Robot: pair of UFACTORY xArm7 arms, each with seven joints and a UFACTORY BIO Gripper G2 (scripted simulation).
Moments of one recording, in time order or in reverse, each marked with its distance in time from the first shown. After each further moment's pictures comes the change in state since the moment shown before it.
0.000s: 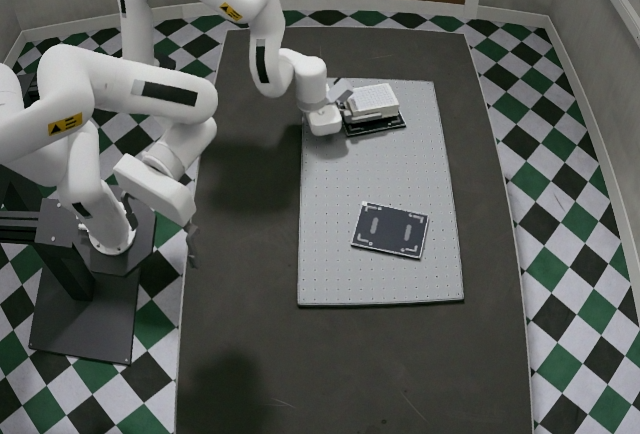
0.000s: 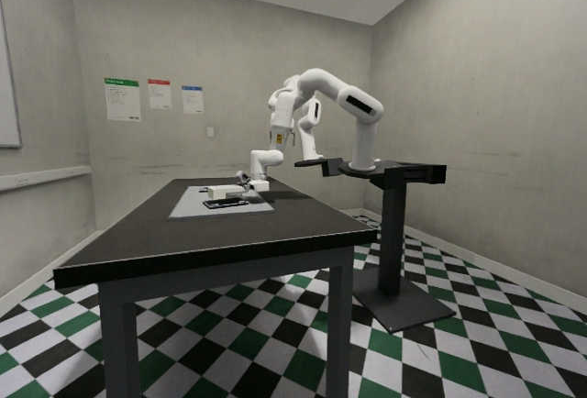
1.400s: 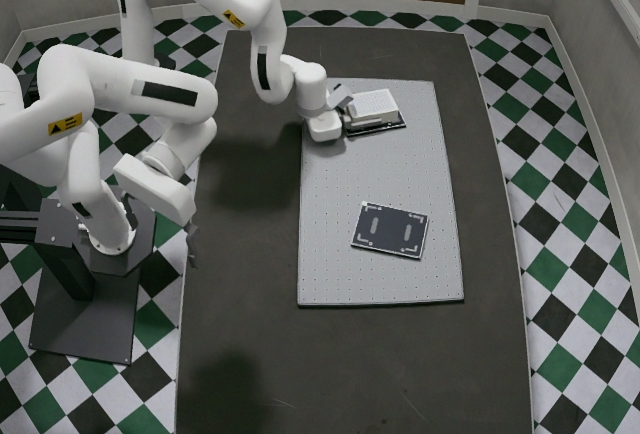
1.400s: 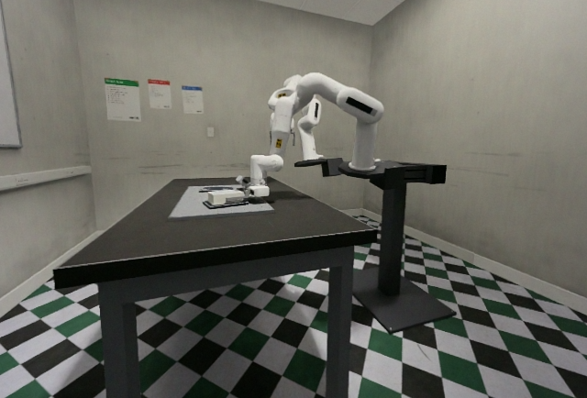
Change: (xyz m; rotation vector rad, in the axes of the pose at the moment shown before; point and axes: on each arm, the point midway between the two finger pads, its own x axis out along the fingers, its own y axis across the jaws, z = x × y) left arm 0.000 0.000 -0.022 0.000 -0.001 0.000; right arm 0.000 0.000 0.000 0.000 0.000 0.000
